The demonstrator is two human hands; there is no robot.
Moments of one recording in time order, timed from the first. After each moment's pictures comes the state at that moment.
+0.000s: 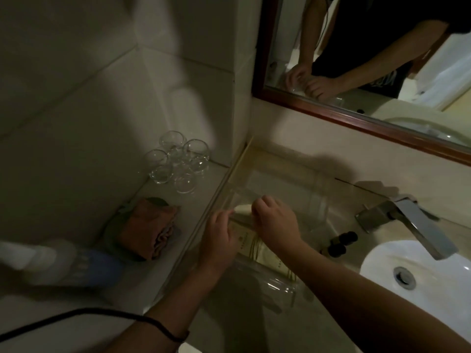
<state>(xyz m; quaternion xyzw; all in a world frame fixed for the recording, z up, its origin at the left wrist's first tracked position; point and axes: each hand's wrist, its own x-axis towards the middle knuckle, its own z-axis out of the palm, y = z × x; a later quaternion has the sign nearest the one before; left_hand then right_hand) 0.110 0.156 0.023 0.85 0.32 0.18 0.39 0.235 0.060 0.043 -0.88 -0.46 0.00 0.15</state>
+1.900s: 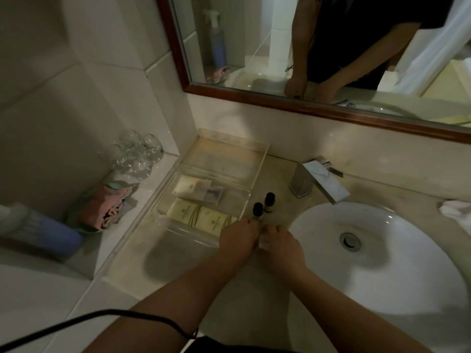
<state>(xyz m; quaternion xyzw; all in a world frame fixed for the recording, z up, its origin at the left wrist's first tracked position) 0.183 -0.057 0.024 0.96 0.22 -0.08 0.13 0.235 -0.169 -0.002 -0.93 -0.29 0.17 0.15</state>
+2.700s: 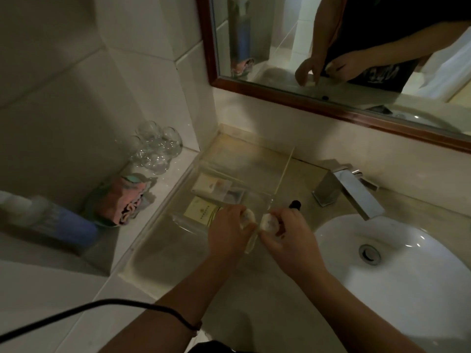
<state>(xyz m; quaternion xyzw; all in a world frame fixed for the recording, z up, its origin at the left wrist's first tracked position) 0.149 0.003 0.047 0.87 0.36 0.14 0.31 0.218 -0.130 0.096 -0.86 -0.31 0.13 0.38</state>
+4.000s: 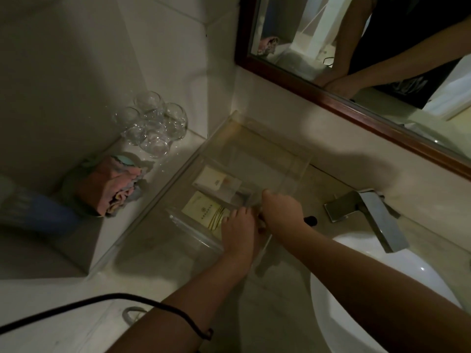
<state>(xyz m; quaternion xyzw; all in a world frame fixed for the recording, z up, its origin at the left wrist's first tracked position) 0.192 0.020 0.004 0.89 0.39 0.05 0.23 0.283 -0.008 0.068 -0.90 -0.38 0.17 -0.07</state>
